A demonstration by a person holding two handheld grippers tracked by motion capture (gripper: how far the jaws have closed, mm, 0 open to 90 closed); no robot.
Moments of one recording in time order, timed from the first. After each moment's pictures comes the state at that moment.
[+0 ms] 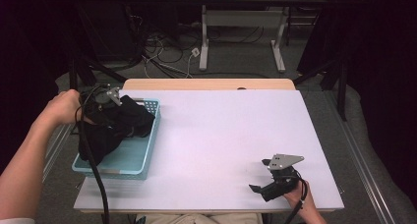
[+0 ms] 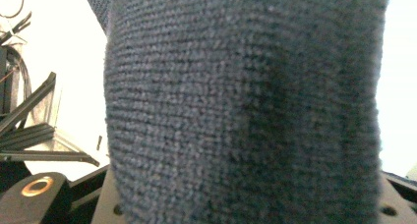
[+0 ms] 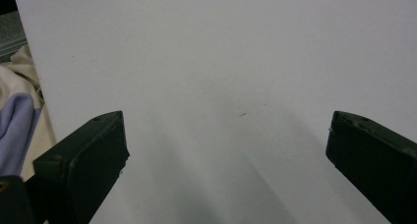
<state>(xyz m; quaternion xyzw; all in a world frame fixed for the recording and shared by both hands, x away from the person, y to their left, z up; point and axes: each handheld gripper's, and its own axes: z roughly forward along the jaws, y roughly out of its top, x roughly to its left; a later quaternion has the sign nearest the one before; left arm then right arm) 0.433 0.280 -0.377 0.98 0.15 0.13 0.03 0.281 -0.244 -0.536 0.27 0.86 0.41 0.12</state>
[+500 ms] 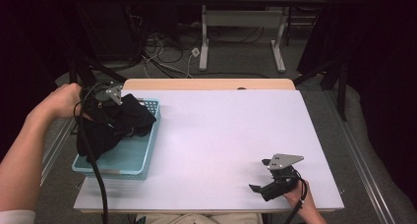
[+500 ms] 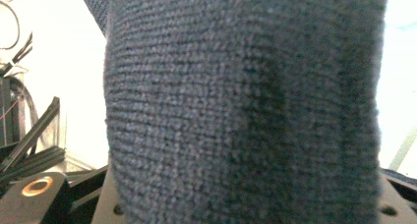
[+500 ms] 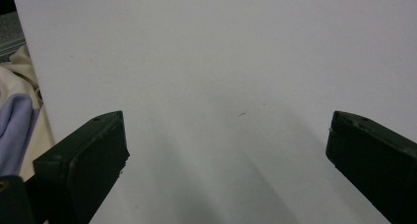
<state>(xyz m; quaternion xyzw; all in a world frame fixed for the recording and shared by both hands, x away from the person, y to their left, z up) 0.435 0.275 -0.361 0.99 0.08 0.12 0.03 0.282 -0.244 -0.536 0.28 0.86 0.41 0.12</state>
